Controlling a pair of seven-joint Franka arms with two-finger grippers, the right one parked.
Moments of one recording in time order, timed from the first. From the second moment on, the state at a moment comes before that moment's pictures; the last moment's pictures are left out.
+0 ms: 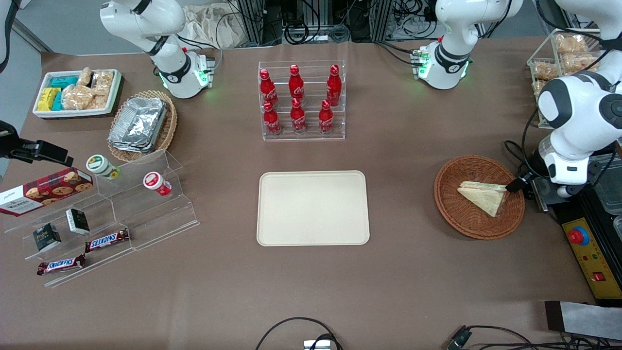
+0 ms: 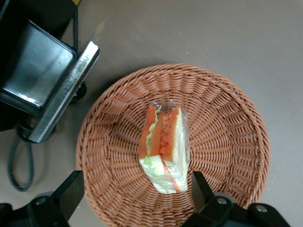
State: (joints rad) arm 0.07 0.05 0.08 -2.29 0.00 2.40 -0.55
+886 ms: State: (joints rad) arm 0.07 0.16 0.08 -2.39 -0.09 2.64 -0.56
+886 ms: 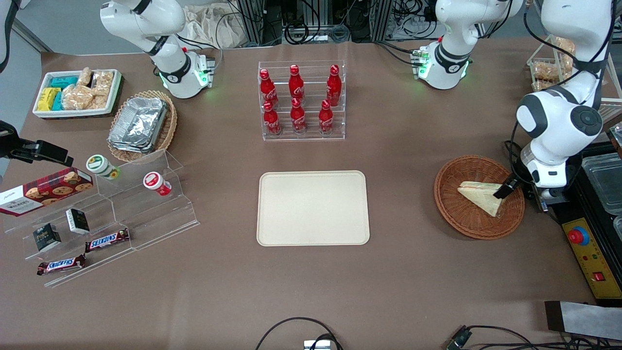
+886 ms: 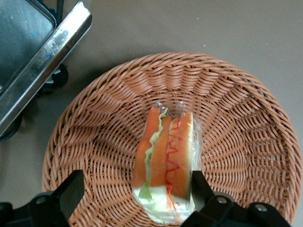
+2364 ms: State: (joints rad) arm 0.07 0.10 0.02 -2.27 -0.13 2.44 -0.47
